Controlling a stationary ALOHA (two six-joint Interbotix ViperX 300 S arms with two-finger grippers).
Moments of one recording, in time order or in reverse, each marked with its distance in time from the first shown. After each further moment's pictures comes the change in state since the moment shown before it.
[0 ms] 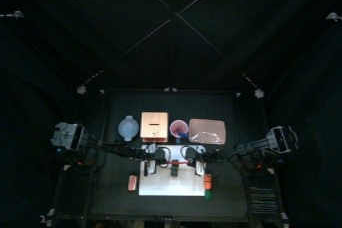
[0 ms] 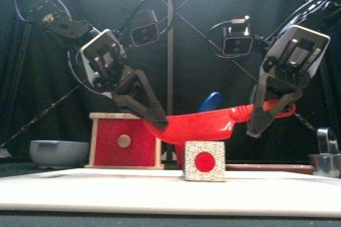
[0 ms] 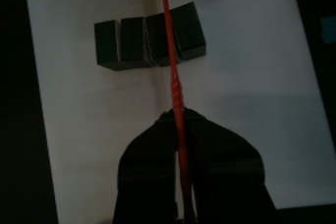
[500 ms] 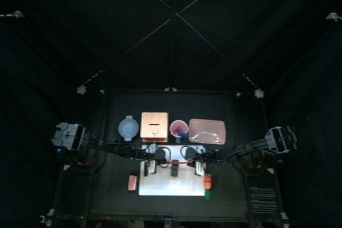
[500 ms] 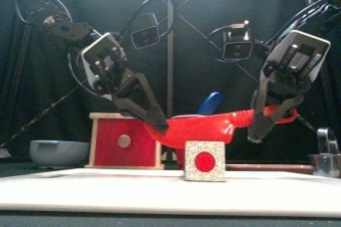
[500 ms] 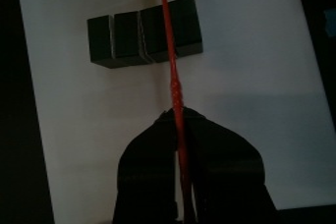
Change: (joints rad) left arm 0.005 0.014 -0.002 0.000 -0.005 0.000; right arm -0.003 0.018 0.005 0.003 -0.003 -0.002
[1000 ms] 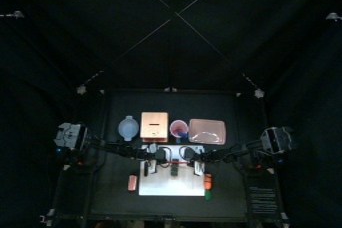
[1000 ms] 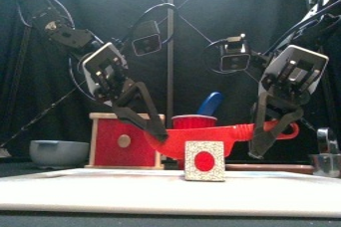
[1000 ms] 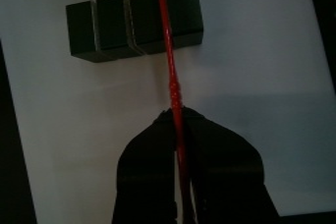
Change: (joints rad) left arm 0.000 0.035 -0.003 0.000 0.000 0.002; right arm -0.020 0.074 -0.009 -0.005 0.000 -0.002
